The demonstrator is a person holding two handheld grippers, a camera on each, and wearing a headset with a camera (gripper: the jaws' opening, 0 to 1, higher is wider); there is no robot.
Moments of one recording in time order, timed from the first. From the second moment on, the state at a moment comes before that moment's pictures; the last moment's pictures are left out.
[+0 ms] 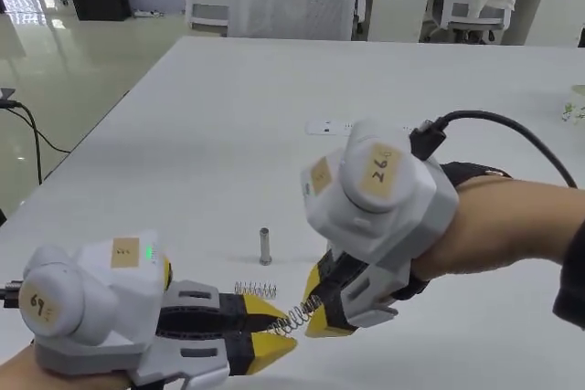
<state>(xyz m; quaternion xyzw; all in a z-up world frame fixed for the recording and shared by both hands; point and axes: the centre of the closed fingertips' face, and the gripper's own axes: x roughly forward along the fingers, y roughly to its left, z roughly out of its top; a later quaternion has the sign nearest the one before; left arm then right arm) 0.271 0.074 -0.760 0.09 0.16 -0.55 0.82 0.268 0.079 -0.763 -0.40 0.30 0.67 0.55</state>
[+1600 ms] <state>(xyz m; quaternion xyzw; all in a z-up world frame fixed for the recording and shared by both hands) 0.268 0.072 -0.766 0.08 0.17 -0.55 0.81 0.252 0.103 -0.751 -0.38 0.30 0.69 0.54</state>
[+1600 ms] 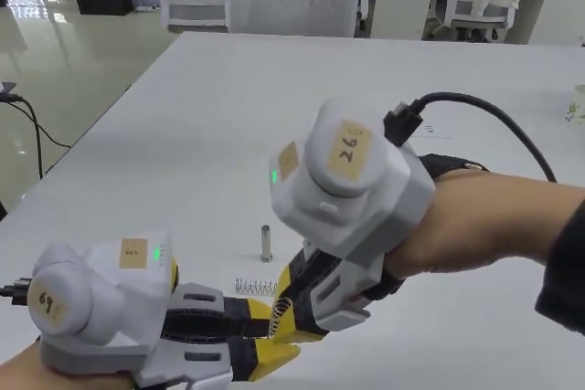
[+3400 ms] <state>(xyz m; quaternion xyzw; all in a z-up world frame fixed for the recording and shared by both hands) 0.302 0.105 -0.763 0.03 0.16 -0.46 0.87 0.290 0.075 -0.754 -0.38 0.32 0.65 0.58</state>
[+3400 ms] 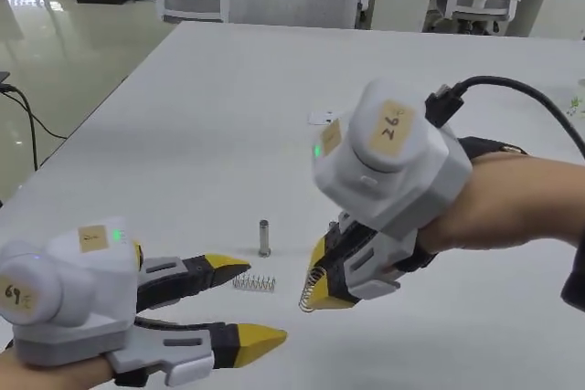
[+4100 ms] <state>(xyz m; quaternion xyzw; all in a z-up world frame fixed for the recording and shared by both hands) 0.304 0.114 -0.765 0.01 0.15 -0.43 0.89 0.322 0.057 -0.750 -0.38 0.33 0.62 0.60</state>
